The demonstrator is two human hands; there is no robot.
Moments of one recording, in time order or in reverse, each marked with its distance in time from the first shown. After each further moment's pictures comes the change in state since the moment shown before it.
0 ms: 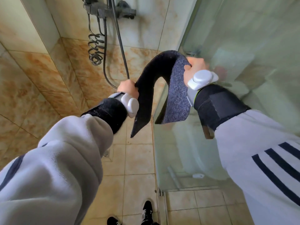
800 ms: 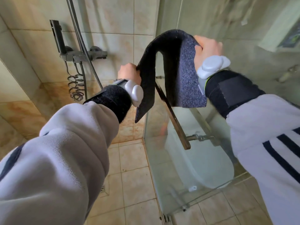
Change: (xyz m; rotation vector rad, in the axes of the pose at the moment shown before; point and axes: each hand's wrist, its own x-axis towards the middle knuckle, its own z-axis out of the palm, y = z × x) left_hand -0.007 0.145 -0.056 -0.044 0.231 0.364; right_hand 0.010 0.015 -0.150 -0.081 0.411 -0.072
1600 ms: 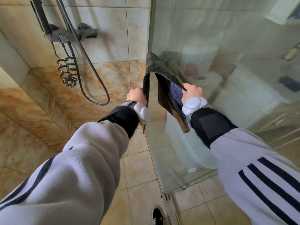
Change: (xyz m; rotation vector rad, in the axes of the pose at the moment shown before) left_hand -0.056 -0.041 0.102 0.213 -0.315 -0.056; right_hand -0.106 0.081 0.107 -0.092 -0.379 0.307
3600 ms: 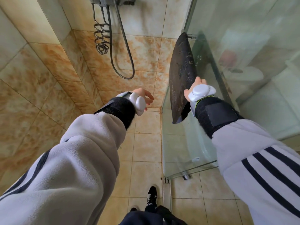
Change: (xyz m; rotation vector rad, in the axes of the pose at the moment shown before) left_hand -0.060 -0.064 0.038 -0.405 -0.359 -0.251; right_hand -0.020 0.002 0.043 -0.090 -0.287 -0.060
